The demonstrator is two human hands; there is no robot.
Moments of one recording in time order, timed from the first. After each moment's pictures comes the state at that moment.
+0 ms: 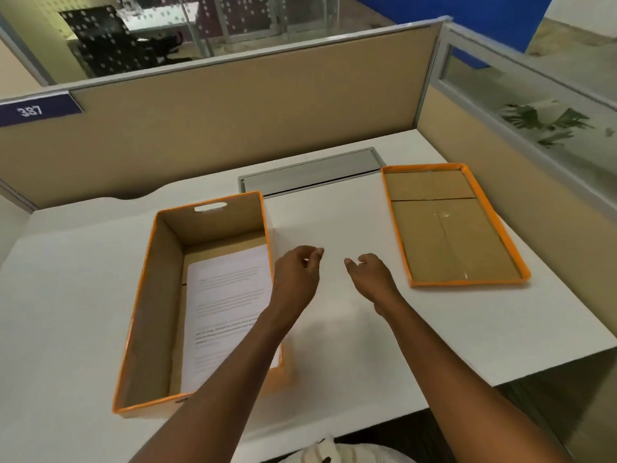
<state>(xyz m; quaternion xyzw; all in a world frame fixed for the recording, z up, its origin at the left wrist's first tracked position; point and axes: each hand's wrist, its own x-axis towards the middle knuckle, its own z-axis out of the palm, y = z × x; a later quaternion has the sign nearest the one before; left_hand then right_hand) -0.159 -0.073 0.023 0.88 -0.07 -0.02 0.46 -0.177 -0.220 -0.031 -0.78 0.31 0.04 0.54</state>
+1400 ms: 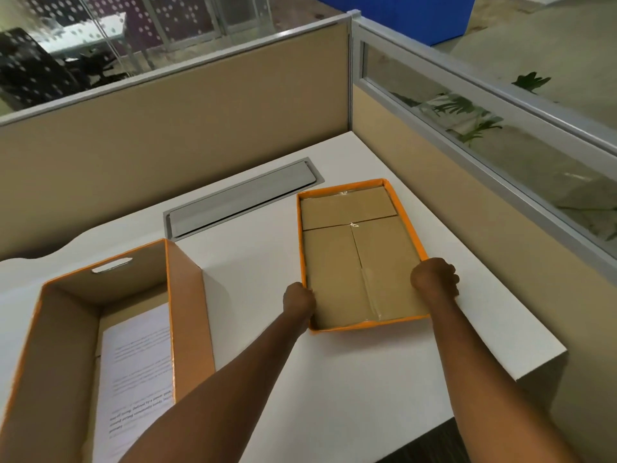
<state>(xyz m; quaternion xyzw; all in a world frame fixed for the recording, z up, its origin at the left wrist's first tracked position) -0.111 -0.252 -0.063 0.85 0.11 -0.29 0.42 -0.178 -0.480 -0.074 -0.74 0.60 0.06 0.29</state>
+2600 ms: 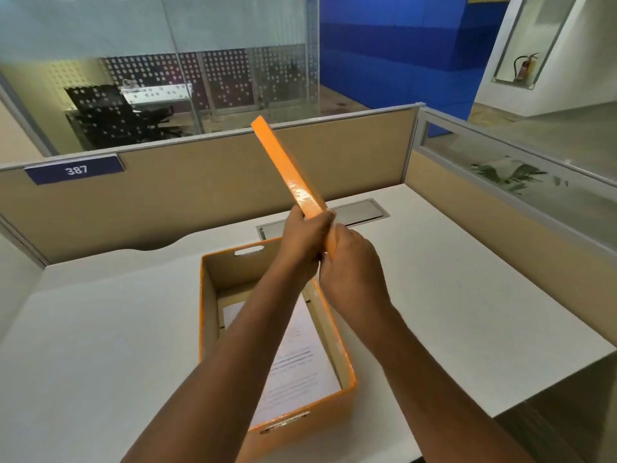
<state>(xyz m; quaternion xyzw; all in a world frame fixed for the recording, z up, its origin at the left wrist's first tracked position) -0.124 0.011 0.175 0.63 -0.05 -0.16 0.76 -0.205 -0.029 0.174 -0.91 0.18 -0.22 0.29</state>
